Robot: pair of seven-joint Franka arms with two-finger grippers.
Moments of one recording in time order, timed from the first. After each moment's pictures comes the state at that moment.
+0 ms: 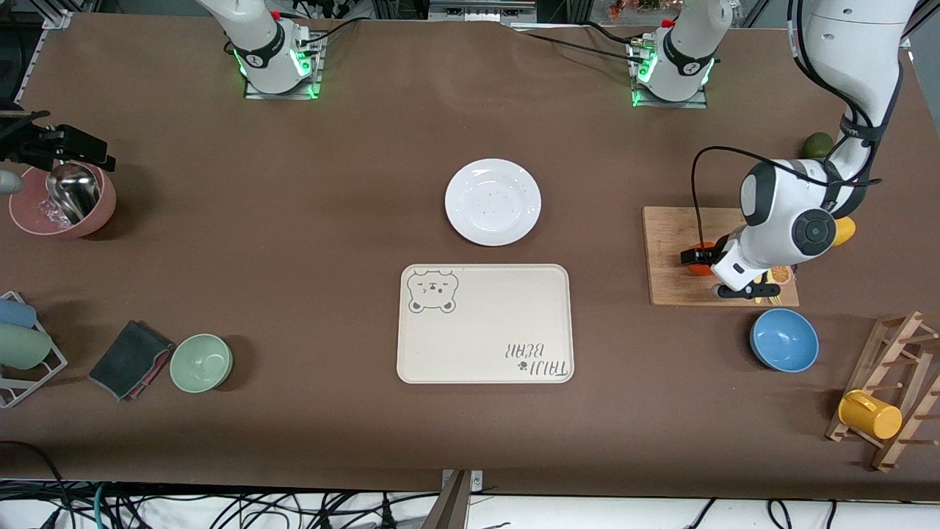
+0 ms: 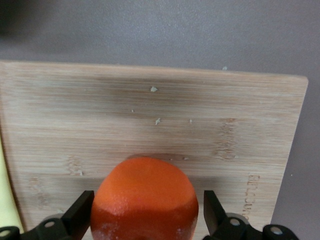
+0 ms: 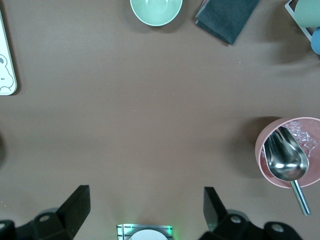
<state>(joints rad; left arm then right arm) 0.06 0.42 -0.04 -2.11 -0.01 2.33 -0.04 0.05 0.02 -0.14 -1.61 0.01 1.49 -0.08</state>
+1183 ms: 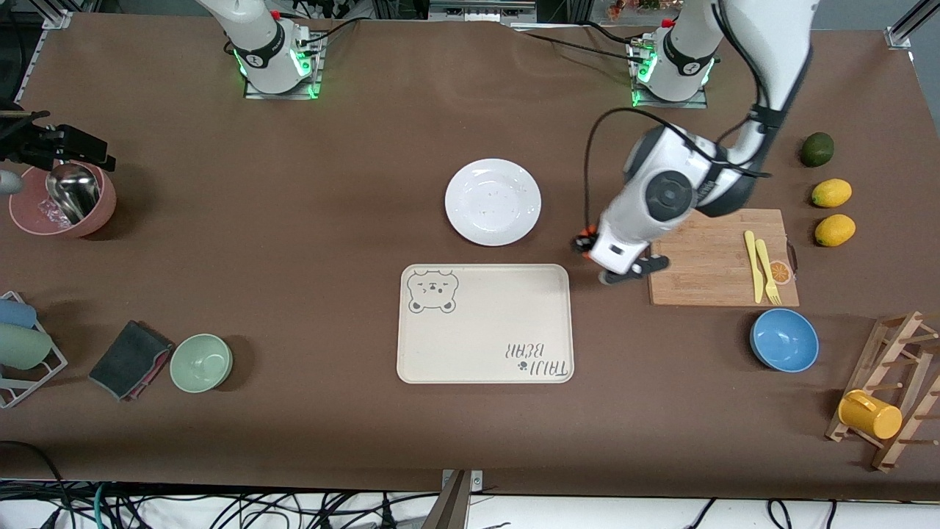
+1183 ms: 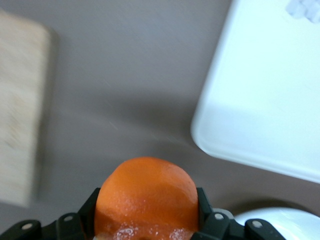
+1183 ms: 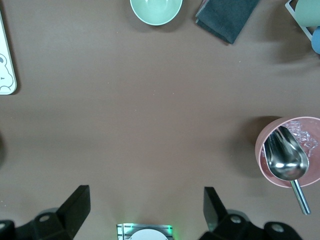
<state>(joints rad) -0.12 0.39 -0.37 -1.95 0.00 2.19 -0.80 0.05 0.02 -0.14 -1.61 0.01 1.49 -0.09</state>
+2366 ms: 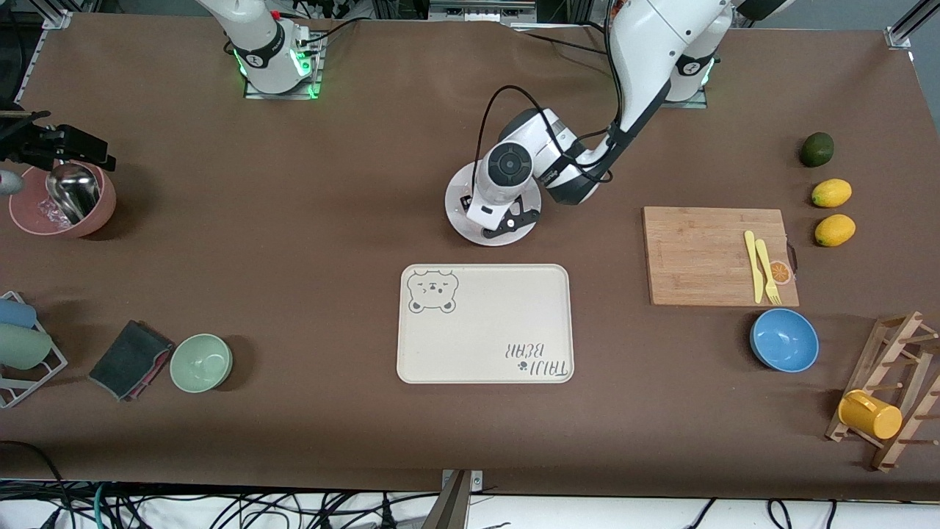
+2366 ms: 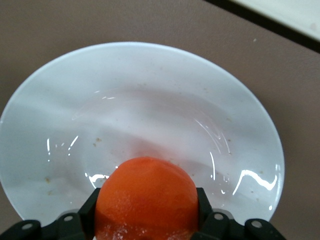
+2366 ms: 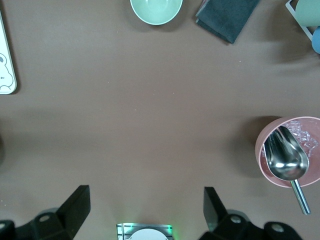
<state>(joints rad) -0.38 0.68 -0.47 -1.79 0.00 2.25 -1.19 0.05 0.02 -0.14 -1.61 0.01 1.49 -0.09</state>
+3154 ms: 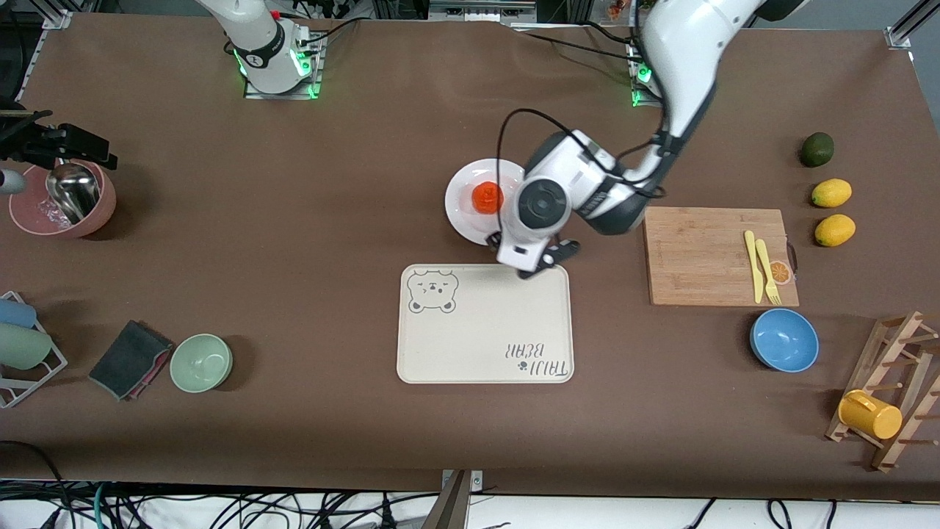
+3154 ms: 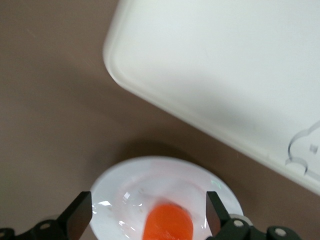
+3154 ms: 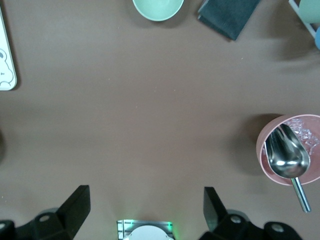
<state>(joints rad) -0.34 0.65 -0.31 -1.46 0.00 1.84 -1.15 0.06 0.02 -0.13 -1.61 0.01 1.46 -0.09</state>
